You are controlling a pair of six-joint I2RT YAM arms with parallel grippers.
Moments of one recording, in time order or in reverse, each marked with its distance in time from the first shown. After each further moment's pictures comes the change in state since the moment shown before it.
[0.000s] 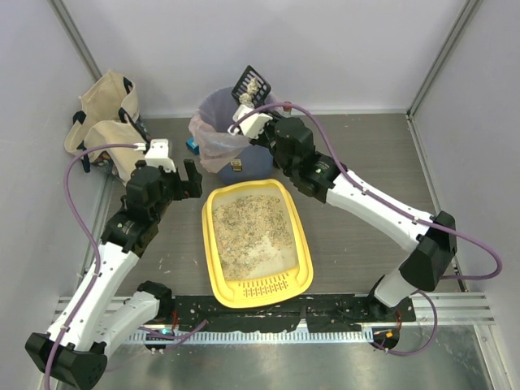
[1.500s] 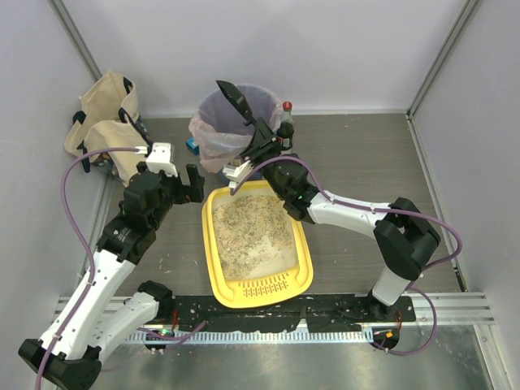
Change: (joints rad) left arm -0.067 -0.052 0.011 -0.027 -0.006 0.023; right arm -0.002 0.117 -0.418 0.795 -0.145 -1.144
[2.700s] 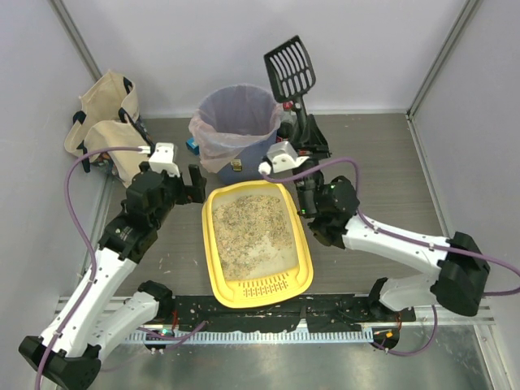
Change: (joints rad) left arm -0.008 0.008 -0.003 0.000 -0.002 0.002; right arm 0.131 -0.343 -0.143 0.338 0.305 0.608
